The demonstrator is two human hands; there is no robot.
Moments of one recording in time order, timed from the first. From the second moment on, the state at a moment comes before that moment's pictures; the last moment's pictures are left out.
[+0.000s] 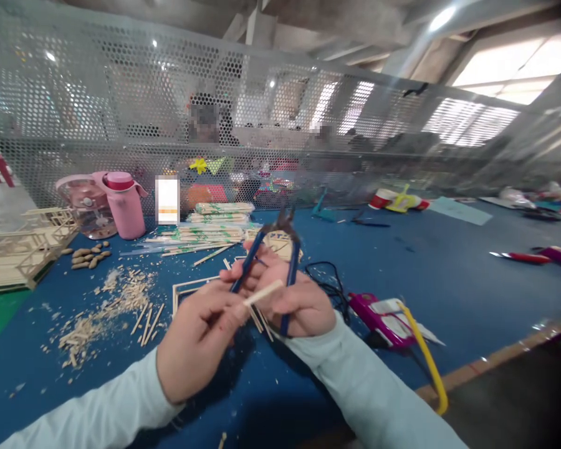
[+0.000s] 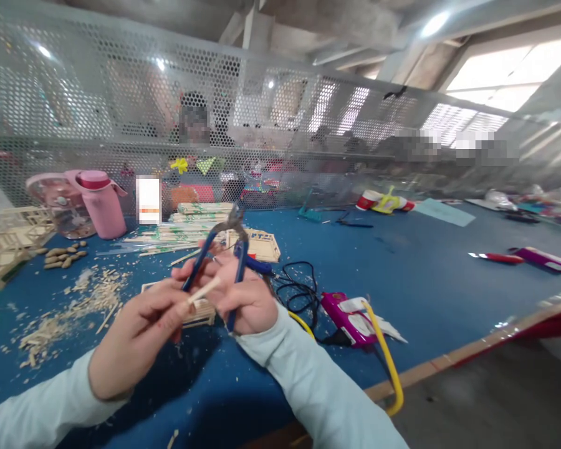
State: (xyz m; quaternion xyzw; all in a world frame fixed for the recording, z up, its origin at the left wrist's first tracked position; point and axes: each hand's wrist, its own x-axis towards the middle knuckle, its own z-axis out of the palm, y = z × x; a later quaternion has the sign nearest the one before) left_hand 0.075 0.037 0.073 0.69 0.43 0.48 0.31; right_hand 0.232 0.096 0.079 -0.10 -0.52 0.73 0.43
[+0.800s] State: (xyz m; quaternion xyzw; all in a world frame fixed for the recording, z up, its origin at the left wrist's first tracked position) left_hand 0.067 0.056 0.059 0.65 0.55 0.47 0.25; right_hand 0.251 0.107 0.048 -0.34 -0.89 0.17 0.24
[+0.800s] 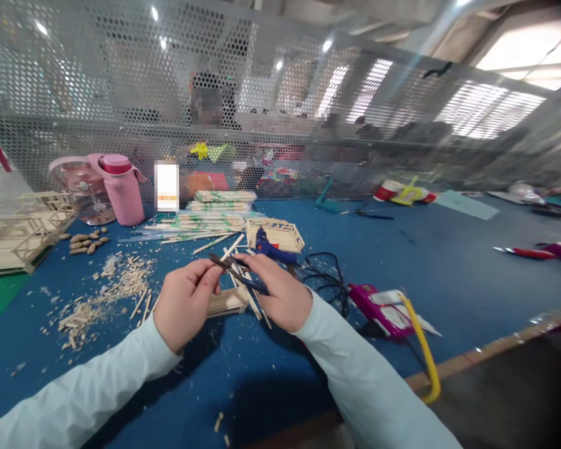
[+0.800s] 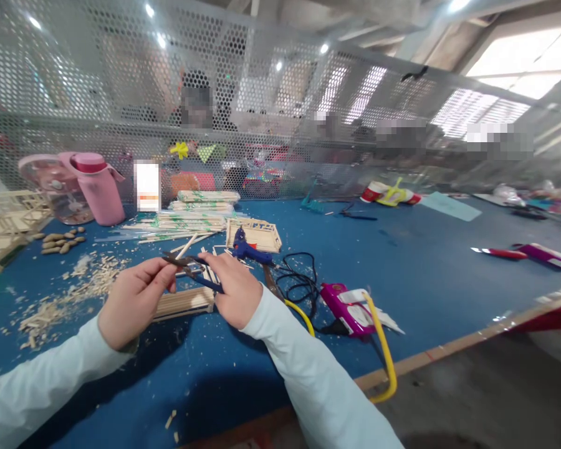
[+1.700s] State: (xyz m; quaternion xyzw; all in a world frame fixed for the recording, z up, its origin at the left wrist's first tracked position) left_hand 0.066 0.038 0.067 0.76 0.49 0.40 0.14; right_hand 0.258 0.096 0.056 -0.42 -0.82 0.26 0.27
